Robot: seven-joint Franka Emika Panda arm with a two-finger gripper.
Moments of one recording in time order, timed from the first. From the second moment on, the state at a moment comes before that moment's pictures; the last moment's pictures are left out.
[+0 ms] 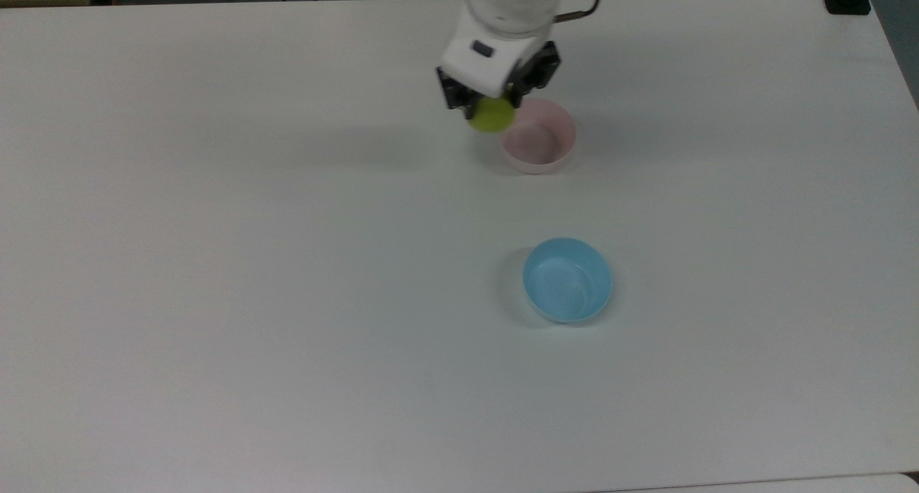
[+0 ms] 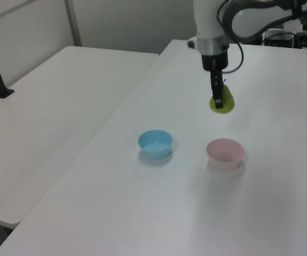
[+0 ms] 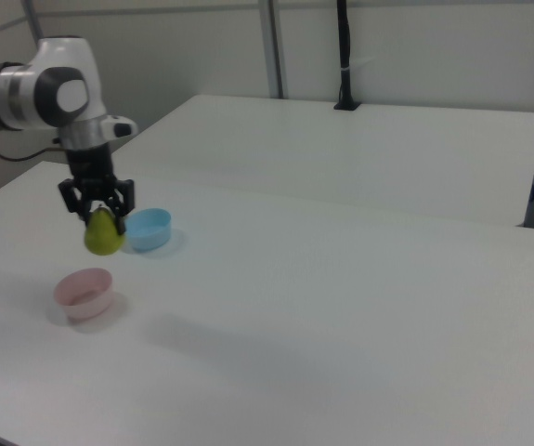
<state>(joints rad) 0.45 0.22 -0.19 -1.67 0.02 1.75 -0.04</state>
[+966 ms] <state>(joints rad) 0.58 0.40 -0.18 -1.71 0.02 1.88 0.04</state>
